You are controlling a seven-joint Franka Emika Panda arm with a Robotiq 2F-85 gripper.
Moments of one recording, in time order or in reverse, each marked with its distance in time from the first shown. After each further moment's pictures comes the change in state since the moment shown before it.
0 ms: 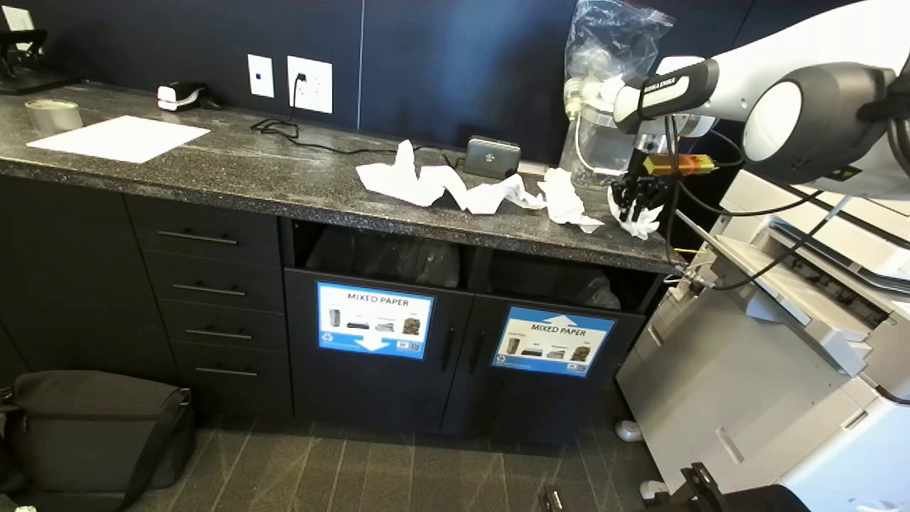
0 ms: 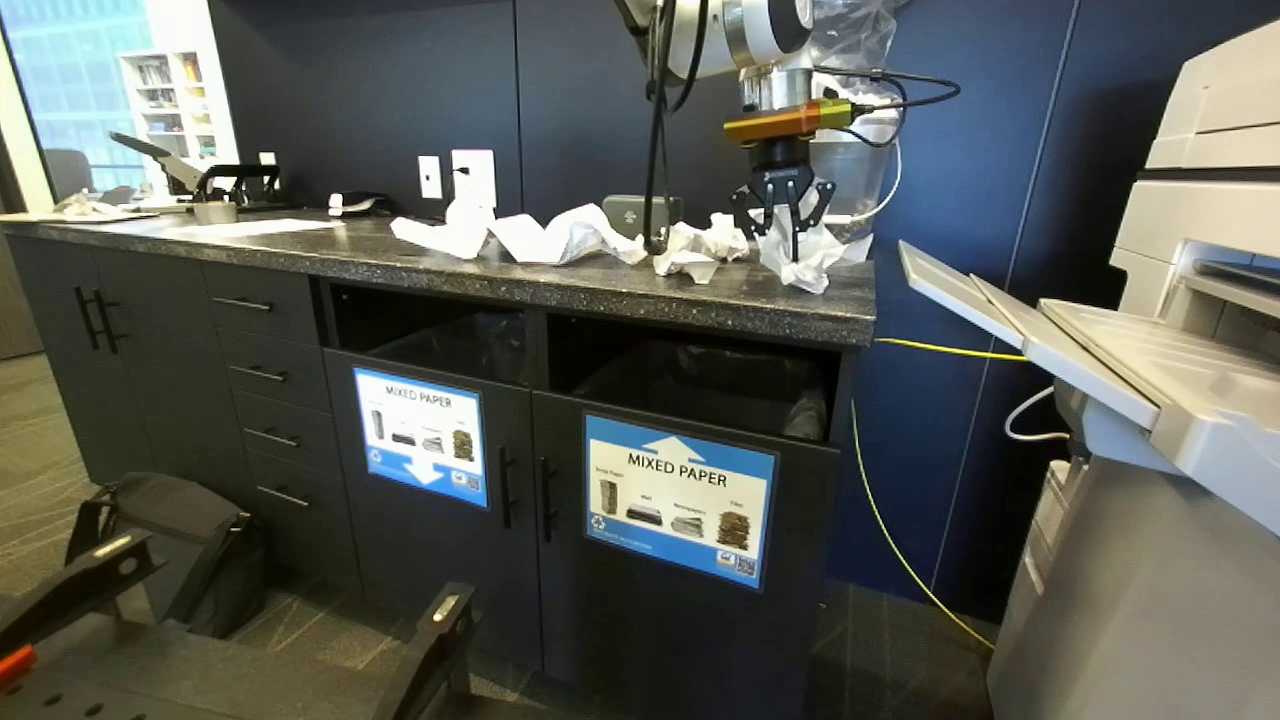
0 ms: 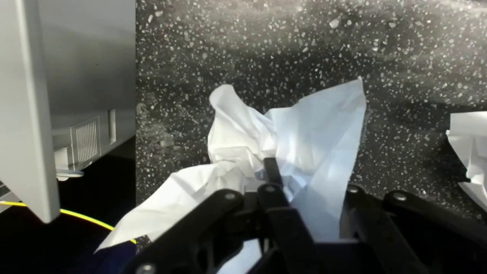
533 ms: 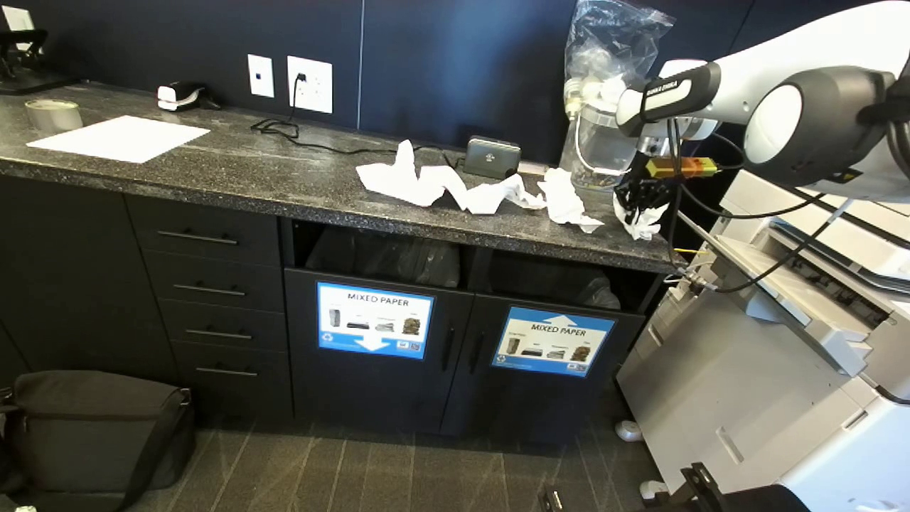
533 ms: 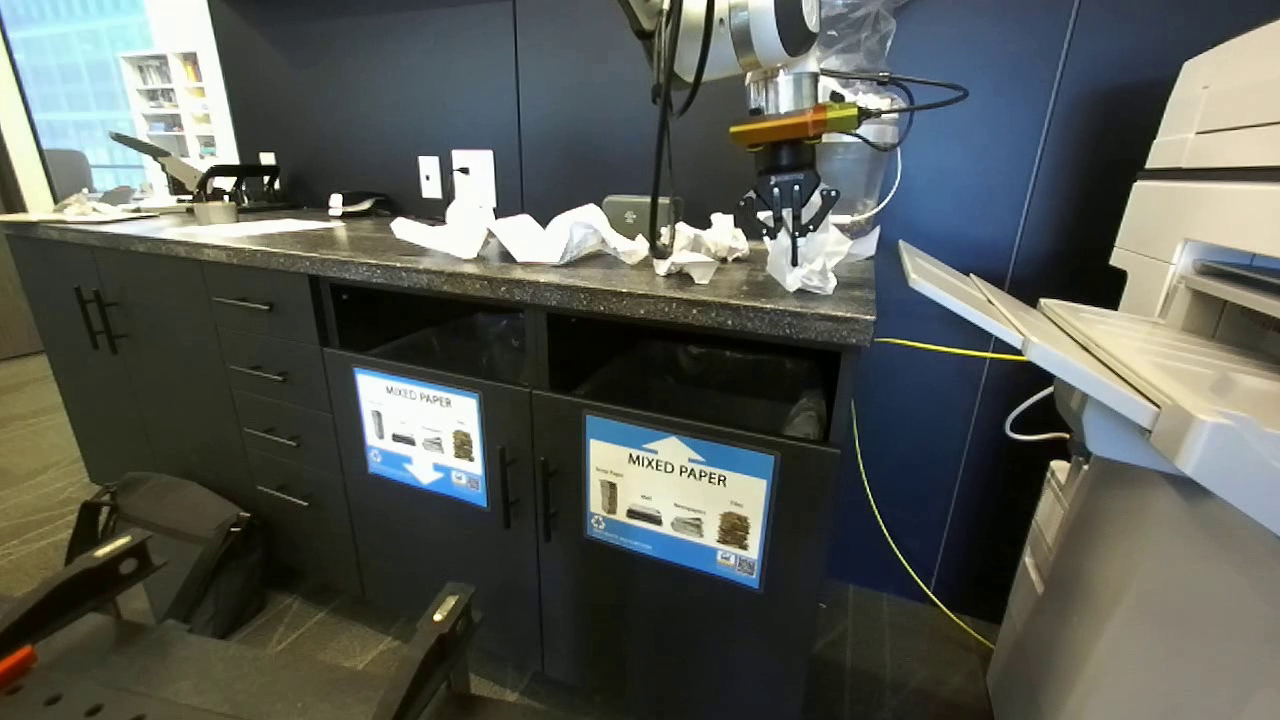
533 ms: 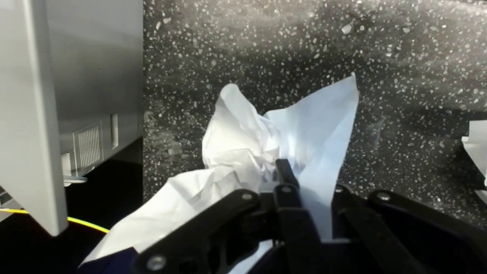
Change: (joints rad) arm -0.010 0.007 0.000 0.002 0.000 -0.001 -0.001
